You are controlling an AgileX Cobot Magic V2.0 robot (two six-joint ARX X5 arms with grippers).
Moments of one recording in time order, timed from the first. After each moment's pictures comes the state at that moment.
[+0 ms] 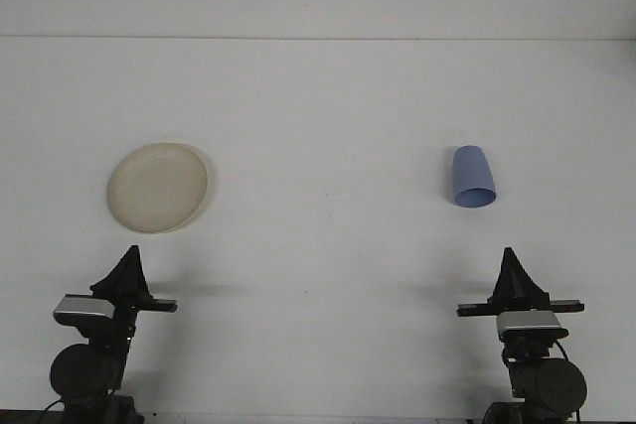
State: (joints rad) left arm -0.09 0.01 0.03 0.20 -0.05 -0.04; right arm 0.01 0.00 0.01 0.18 -0.05 -0.08
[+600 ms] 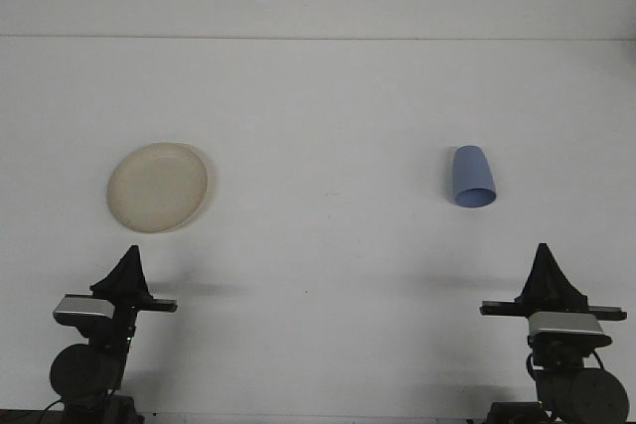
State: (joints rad) left arm -0.09 0.01 0.03 0.20 -0.05 -0.04; right arm 0.01 0.09 0.38 -0.12 0.03 -0.06
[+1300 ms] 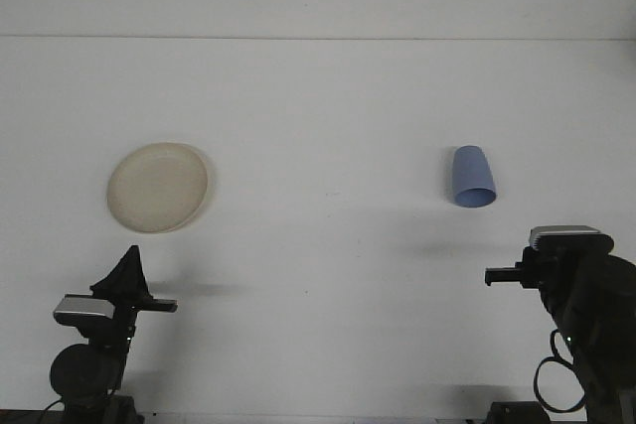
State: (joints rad) left arm -0.09 0.01 0.03 0.20 -0.05 -0.04; right arm 0.01 0.67 0.96 -0.81 0.03 -0.01
